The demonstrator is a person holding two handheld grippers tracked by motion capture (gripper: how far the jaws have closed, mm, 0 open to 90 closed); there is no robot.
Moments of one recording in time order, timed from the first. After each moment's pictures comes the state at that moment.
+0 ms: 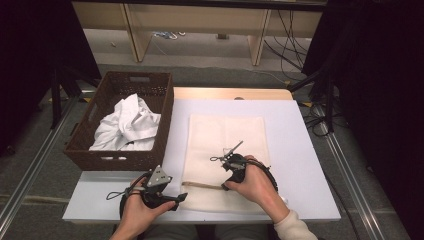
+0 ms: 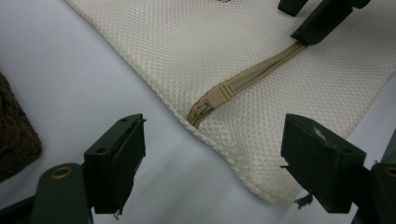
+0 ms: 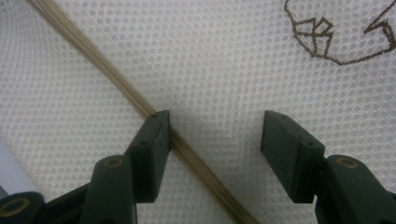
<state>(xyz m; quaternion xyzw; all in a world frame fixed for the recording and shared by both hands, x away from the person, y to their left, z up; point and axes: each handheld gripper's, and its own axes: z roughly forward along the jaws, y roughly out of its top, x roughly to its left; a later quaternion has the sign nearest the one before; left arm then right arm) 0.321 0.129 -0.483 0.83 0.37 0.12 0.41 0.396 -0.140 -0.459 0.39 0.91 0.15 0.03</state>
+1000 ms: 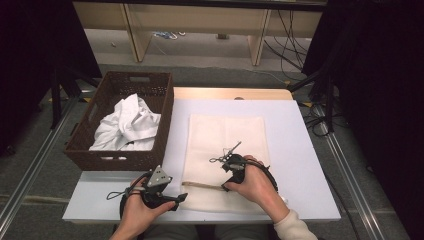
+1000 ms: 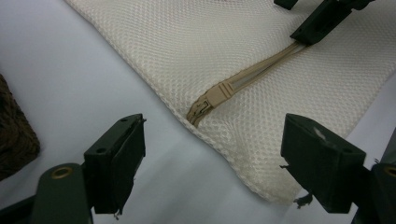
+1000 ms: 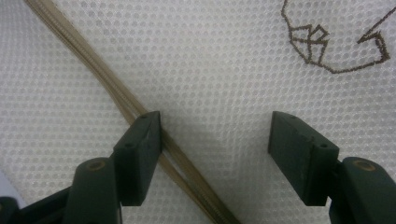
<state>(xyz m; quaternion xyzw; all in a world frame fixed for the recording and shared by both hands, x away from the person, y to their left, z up) 0.321 0.129 -0.483 0.83 0.36 0.12 0.41 0.397 -0.139 -0.460 0.37 0.92 0.14 0.04</state>
